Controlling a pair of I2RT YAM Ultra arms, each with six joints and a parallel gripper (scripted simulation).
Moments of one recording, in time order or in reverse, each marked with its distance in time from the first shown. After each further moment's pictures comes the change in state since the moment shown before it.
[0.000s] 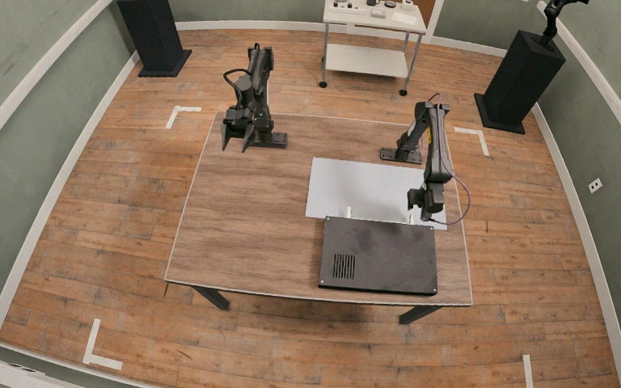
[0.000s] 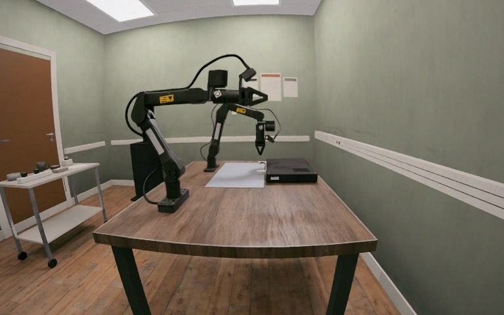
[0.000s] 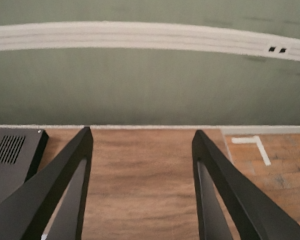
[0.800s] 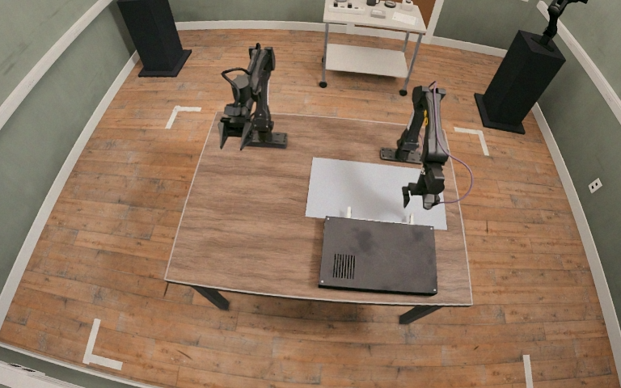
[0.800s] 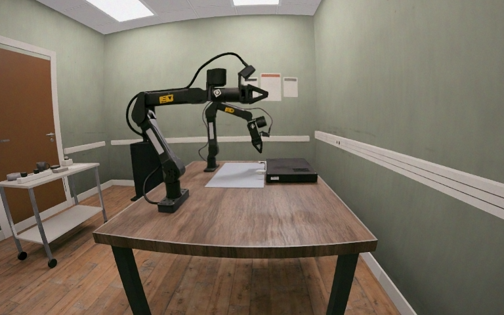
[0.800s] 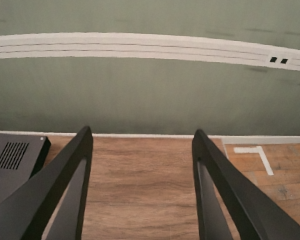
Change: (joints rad) left arm 0.000 -0.299 -0.316 0.345 0.024 -0.026; right arm -0.040 0.000 0.000 0.039 -0.065 0.000
